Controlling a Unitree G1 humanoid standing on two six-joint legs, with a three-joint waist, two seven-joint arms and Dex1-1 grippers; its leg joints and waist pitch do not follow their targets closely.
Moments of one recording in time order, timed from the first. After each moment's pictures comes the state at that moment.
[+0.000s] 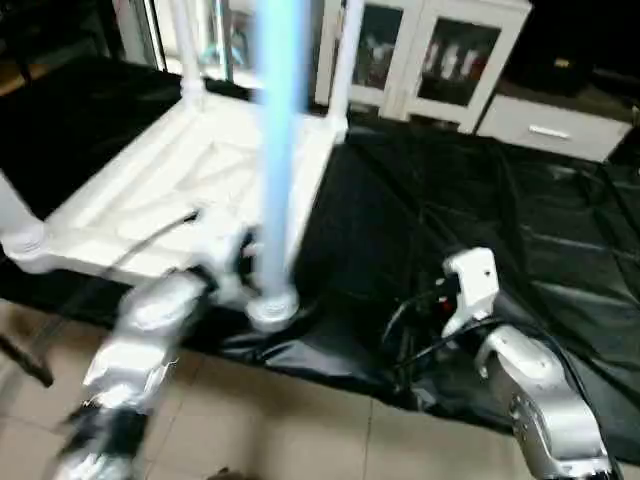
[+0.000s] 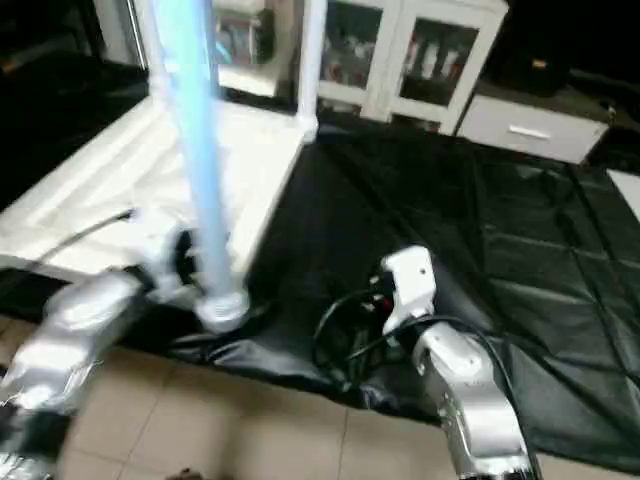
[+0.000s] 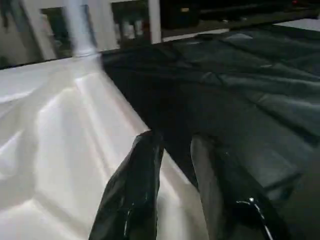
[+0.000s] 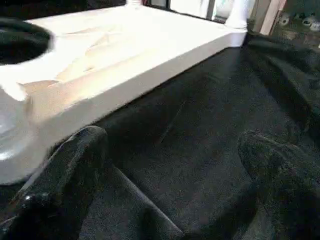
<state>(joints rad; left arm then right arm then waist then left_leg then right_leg) -0.41 0.27 -0.13 0.20 -0.10 0.20 -0.53 -0.07 -0.22 0.05 -0.07 0.22 0.27 0.44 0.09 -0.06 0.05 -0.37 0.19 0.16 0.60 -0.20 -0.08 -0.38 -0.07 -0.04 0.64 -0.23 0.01</state>
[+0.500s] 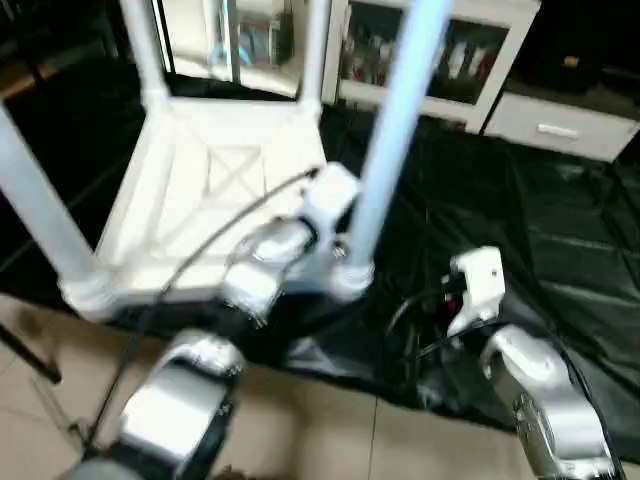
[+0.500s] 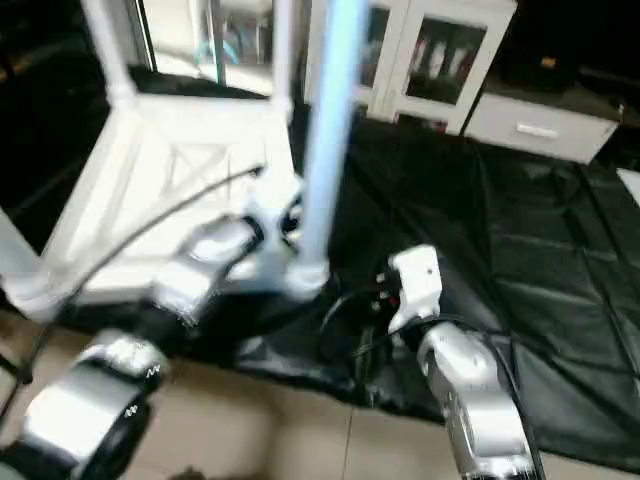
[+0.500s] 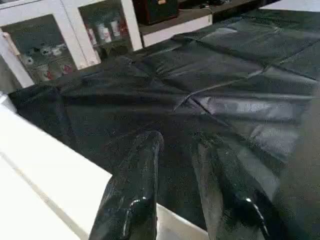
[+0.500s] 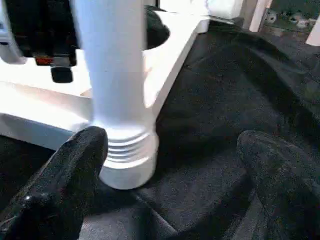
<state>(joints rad) -0.87 0.01 -0.22 0.86 0.05 0.02 -0.37 -0.07 -0.23 0.03 -0.07 0.22 0.27 0.41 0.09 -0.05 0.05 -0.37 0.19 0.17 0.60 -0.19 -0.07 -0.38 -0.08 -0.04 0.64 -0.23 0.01</state>
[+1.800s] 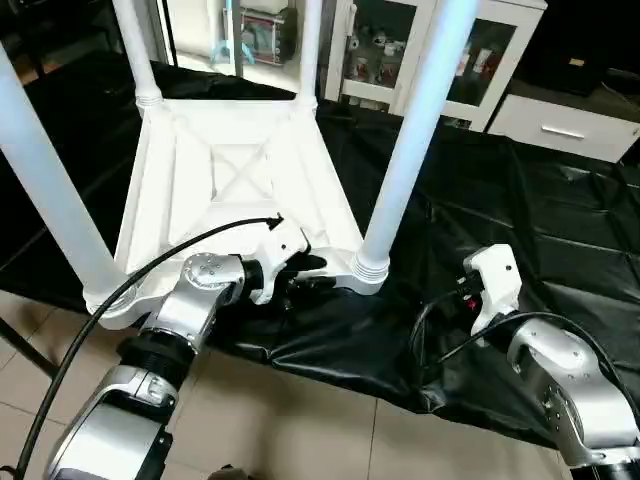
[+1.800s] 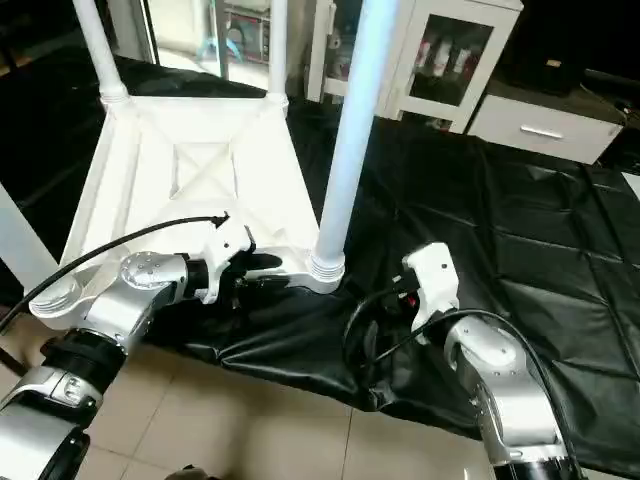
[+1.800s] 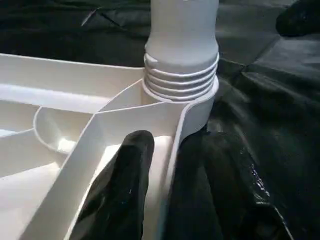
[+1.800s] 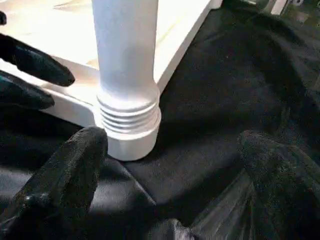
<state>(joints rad) -0.64 0.28 -0.25 0.71 -0.03 0.01 -0.95 -0.09 -0.36 0.01 -0.04 0.23 0.33 0.53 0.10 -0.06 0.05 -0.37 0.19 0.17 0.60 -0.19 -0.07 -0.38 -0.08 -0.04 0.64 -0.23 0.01</state>
